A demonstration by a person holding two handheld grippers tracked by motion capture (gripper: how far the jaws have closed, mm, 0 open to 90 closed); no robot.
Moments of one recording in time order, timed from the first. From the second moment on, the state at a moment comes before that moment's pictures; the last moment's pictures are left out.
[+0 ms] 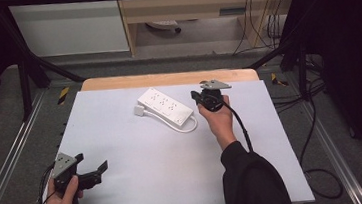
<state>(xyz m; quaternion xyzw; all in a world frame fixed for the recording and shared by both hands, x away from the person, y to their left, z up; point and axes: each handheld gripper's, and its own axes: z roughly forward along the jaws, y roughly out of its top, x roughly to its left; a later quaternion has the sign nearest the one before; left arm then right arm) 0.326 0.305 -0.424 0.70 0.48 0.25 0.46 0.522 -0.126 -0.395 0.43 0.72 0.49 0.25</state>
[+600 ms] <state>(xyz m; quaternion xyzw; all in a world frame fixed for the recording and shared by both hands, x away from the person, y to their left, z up) 0.326 0.306 -0.424 0.70 0.48 0.25 0.46 0.524 -0.115 -0.406 0.42 0.74 0.47 0.23</state>
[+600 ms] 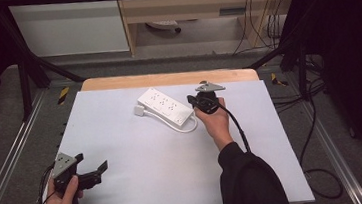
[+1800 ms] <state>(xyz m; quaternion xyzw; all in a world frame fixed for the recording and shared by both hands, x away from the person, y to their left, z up) 0.326 0.307 -0.425 0.70 0.48 0.25 0.46 0.527 -0.090 -0.422 0.40 0.78 0.44 0.21</state>
